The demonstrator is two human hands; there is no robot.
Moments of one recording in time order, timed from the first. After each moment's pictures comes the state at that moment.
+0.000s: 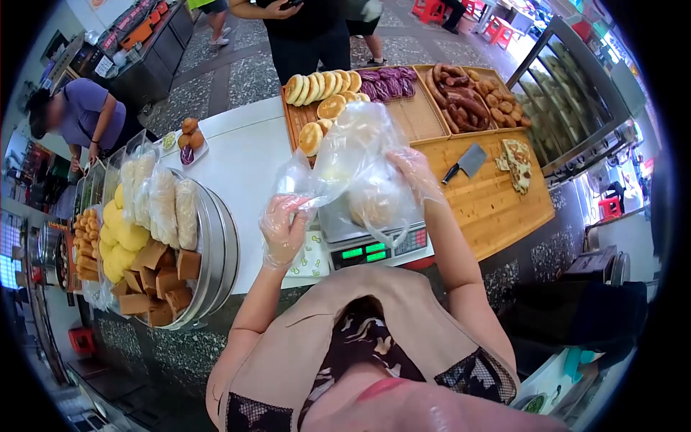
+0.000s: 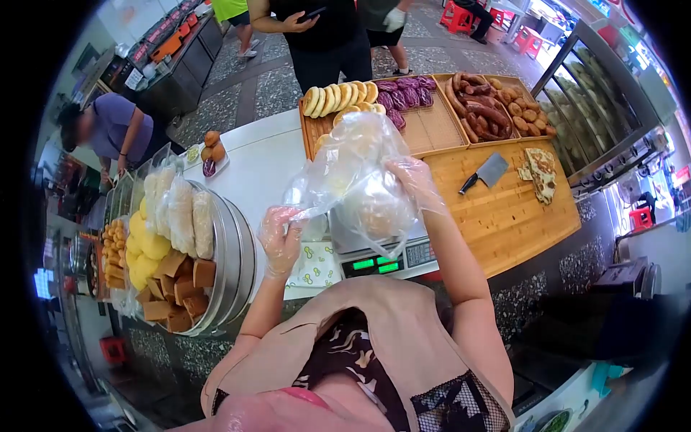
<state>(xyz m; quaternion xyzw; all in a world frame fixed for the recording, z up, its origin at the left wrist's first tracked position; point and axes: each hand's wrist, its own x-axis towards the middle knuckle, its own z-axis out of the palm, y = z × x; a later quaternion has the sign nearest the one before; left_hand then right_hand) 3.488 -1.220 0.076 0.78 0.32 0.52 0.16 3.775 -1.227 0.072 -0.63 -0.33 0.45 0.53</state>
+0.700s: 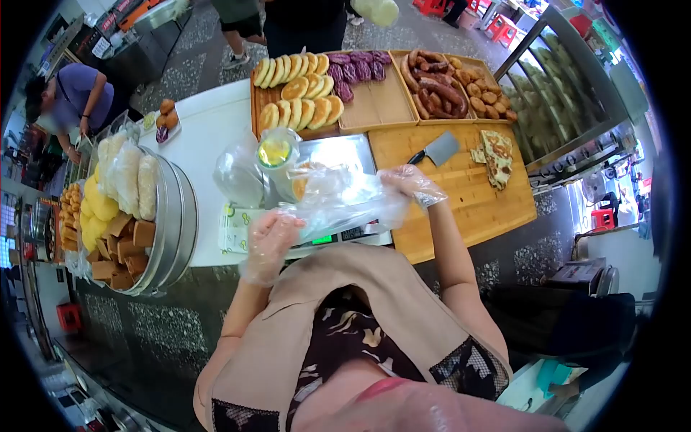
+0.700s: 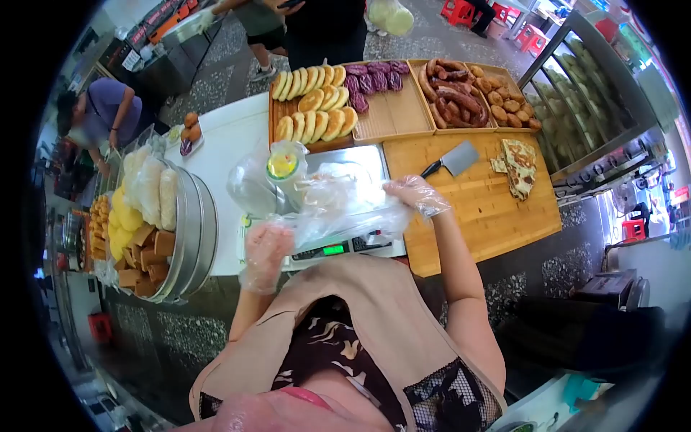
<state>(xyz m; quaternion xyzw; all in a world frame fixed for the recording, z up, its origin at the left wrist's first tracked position) 3.588 -1.341 0.096 0.48 0.35 0.46 0.66 3.924 -1.321 0.038 -0.70 -0.44 0.50 0.25</state>
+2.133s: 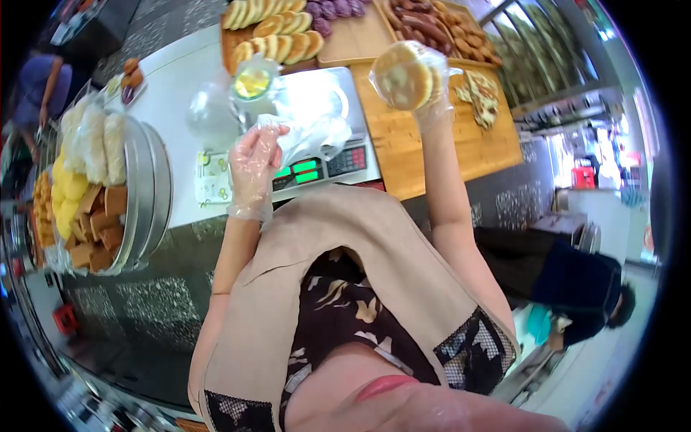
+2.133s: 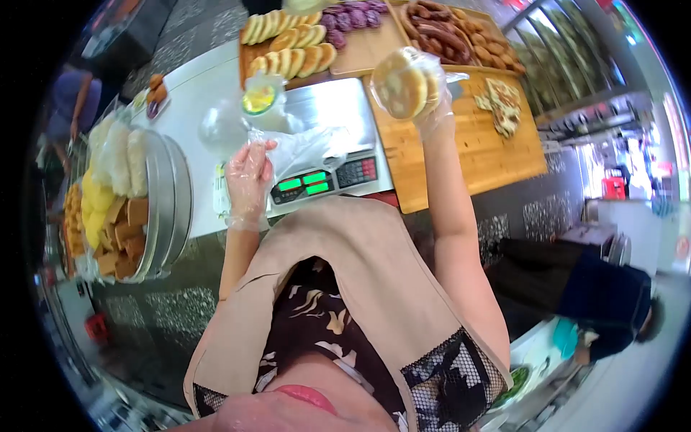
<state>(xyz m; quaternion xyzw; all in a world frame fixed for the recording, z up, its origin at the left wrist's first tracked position) 3.592 -1.330 0.086 0.47 0.40 0.46 0.64 3.953 -1.295 0.022 -0.38 -0.30 0.50 0.73</state>
